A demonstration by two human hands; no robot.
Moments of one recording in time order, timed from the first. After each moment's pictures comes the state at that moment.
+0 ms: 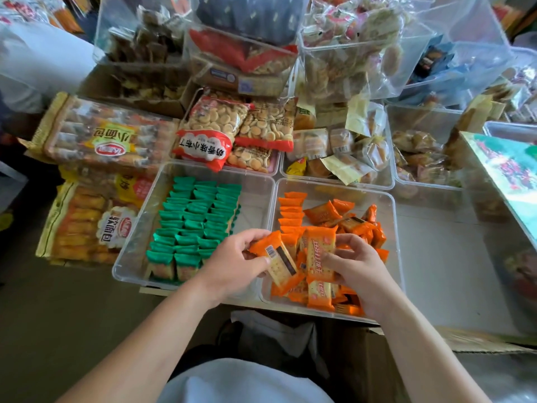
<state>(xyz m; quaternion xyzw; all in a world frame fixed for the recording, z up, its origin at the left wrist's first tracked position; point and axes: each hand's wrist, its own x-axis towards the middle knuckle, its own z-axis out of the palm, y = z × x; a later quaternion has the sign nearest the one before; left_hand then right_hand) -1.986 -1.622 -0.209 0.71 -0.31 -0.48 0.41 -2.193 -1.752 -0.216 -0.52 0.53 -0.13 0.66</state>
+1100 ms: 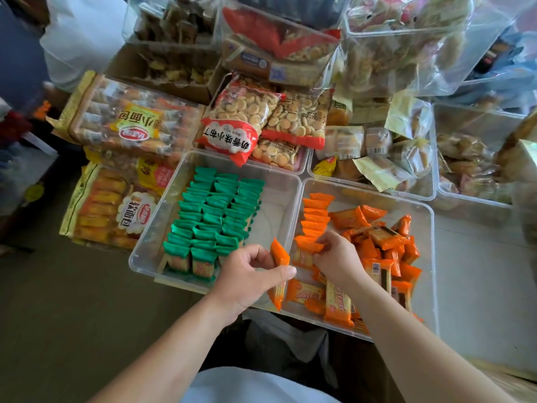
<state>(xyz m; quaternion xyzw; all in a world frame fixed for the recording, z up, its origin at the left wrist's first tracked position) -1.986 -1.611 -0.255 0.72 -0.19 -0.44 0.50 -2.117 -1.782 -0.298 -0.74 0.52 0.02 0.42</state>
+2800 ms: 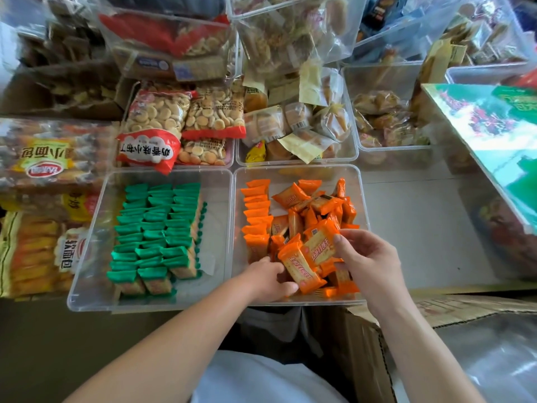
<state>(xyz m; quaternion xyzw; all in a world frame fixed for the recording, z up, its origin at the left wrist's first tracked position) -2.060 -1.696 -0.310 0.70 -0.50 -0.50 -0.09 -2.260 -1.760 -0.240 -0.50 0.61 -0.28 0.55</state>
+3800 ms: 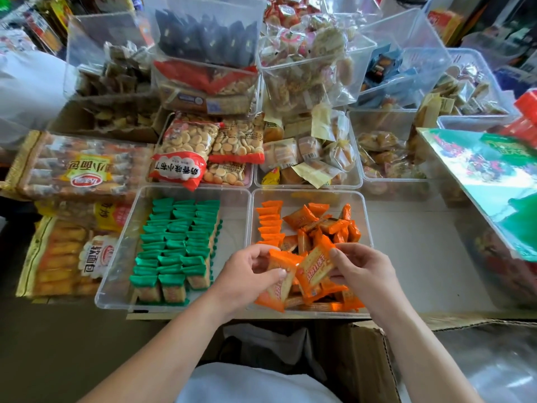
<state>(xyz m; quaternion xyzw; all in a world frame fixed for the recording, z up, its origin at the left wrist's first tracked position) -2.029 -1.642 -0.222 0.67 -0.32 -0.52 0.42 -2.243 -1.745 -0.203 -0.53 0.56 -0.25 0.59</state>
